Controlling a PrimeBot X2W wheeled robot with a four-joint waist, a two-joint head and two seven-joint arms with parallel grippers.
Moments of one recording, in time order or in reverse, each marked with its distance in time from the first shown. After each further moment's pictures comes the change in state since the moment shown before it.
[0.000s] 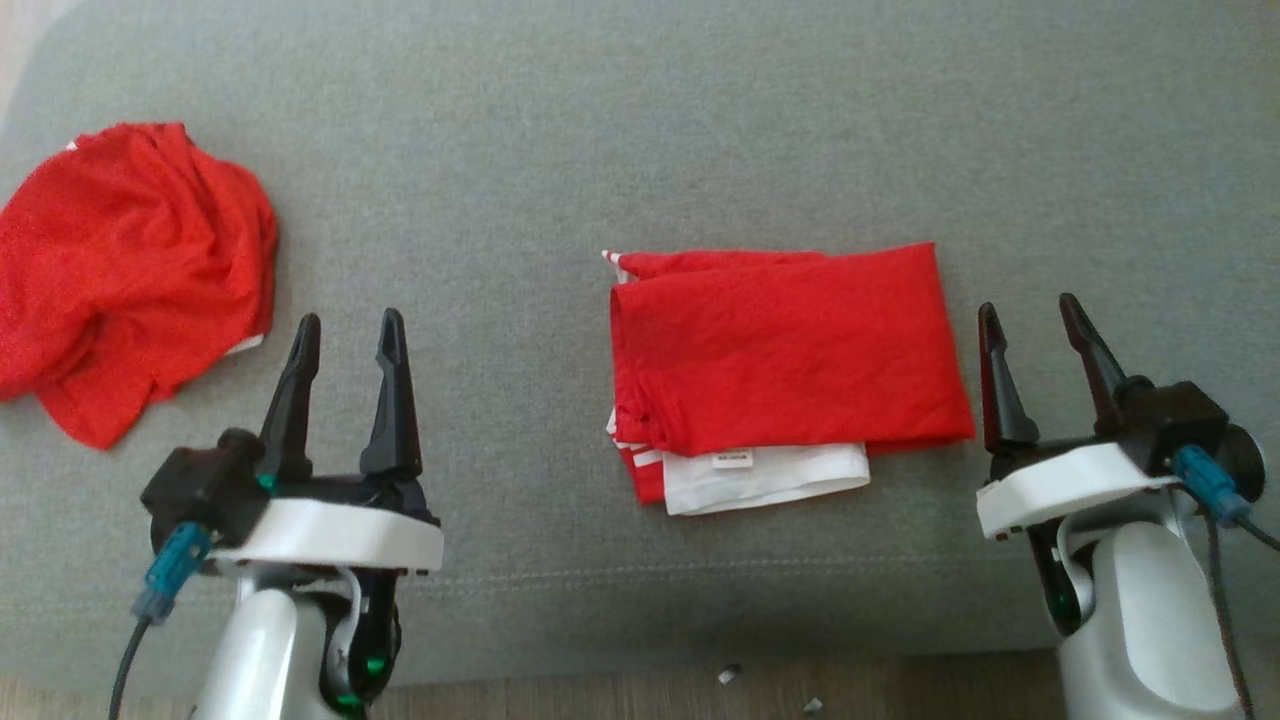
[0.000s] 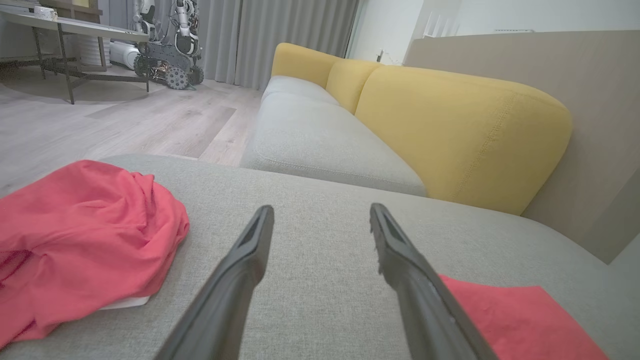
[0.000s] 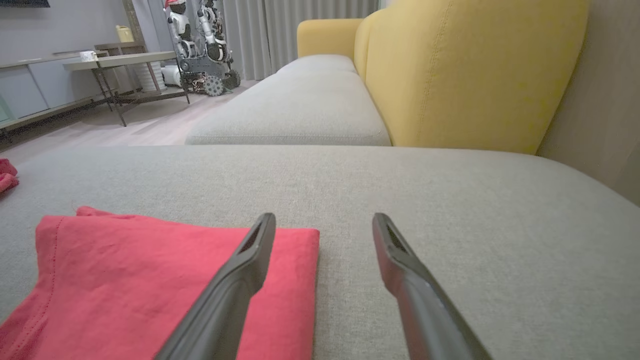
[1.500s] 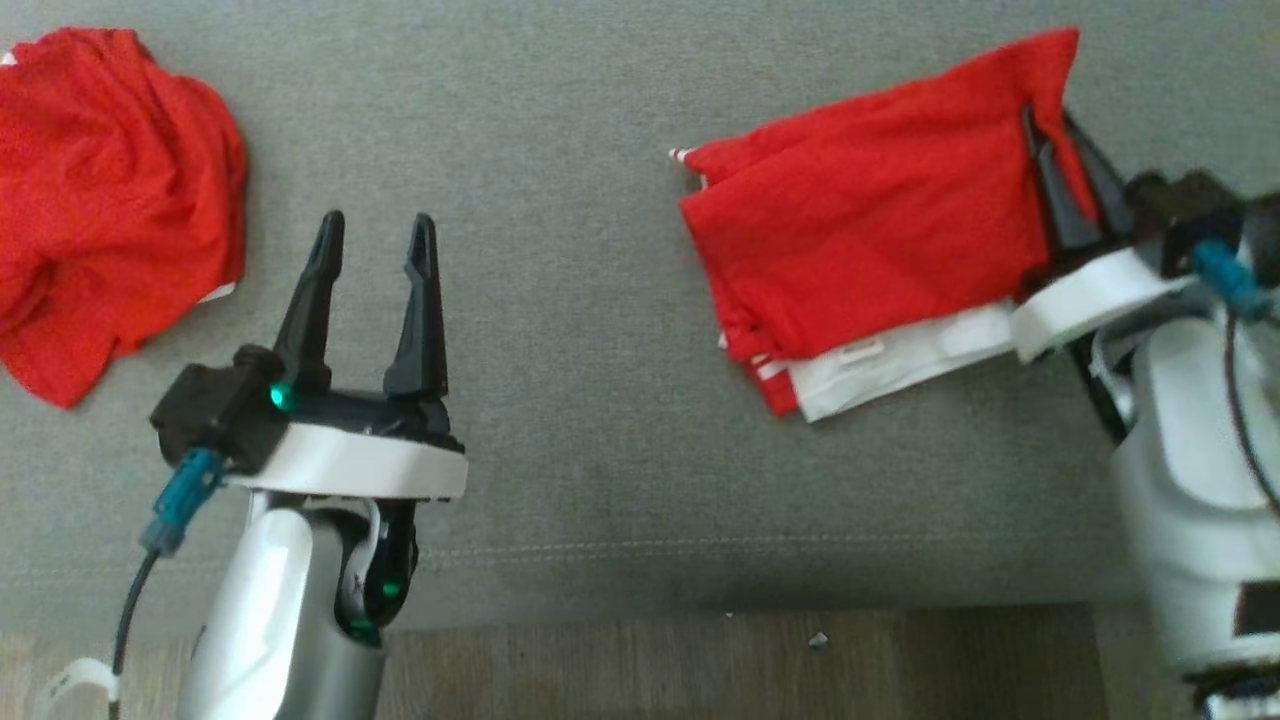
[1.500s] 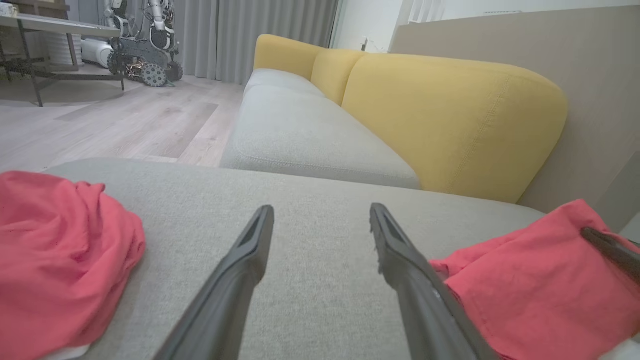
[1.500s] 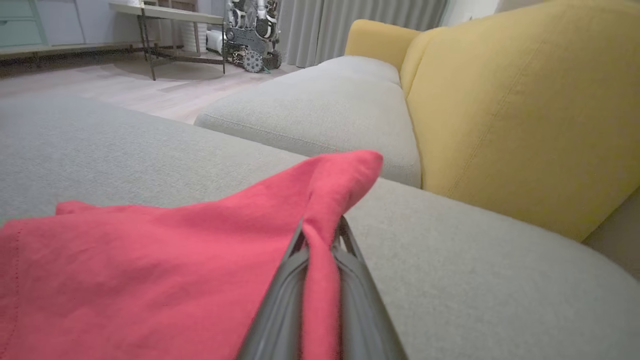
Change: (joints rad) left arm -0.131 0.000 -0.049 -0.005 0.031 -0.017 -0.007; right arm -0.351 -0.153 0.144 0.209 -0.054 0.000 -0.028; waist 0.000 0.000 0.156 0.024
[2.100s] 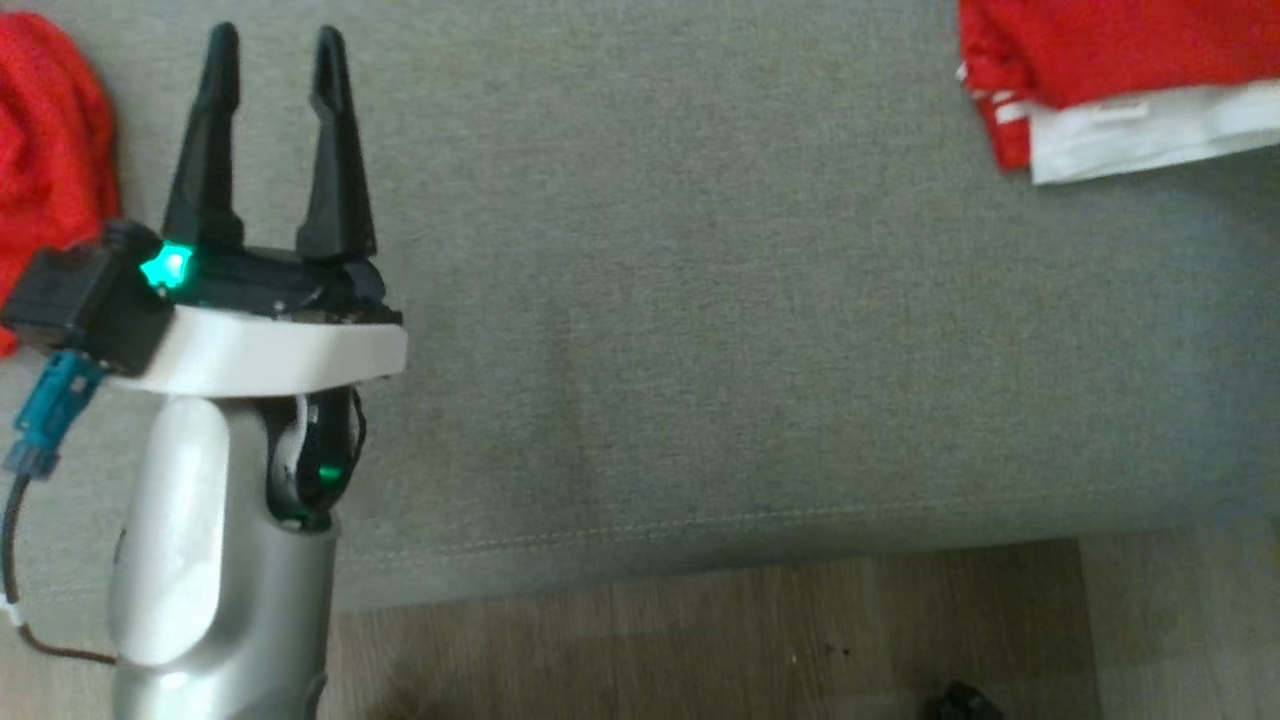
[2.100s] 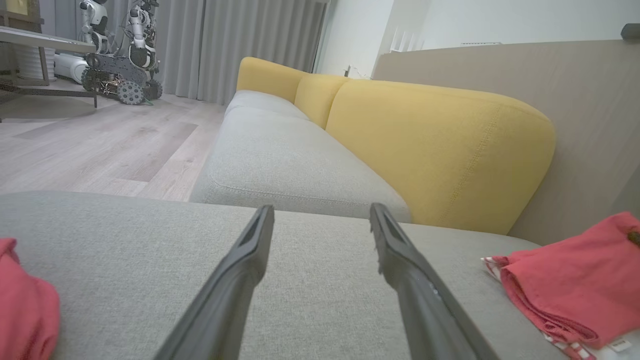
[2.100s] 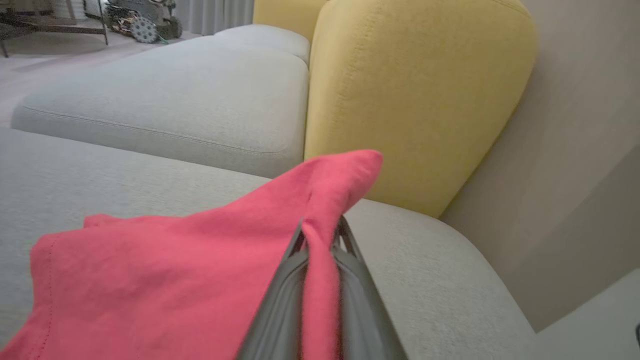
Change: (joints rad) left arm -0.183 -0.003 0.081 -0.058 -0.015 -0.053 0.000; right arm -0.305 -0.308 -0.012 0.101 0.249 0.000 0.132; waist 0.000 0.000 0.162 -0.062
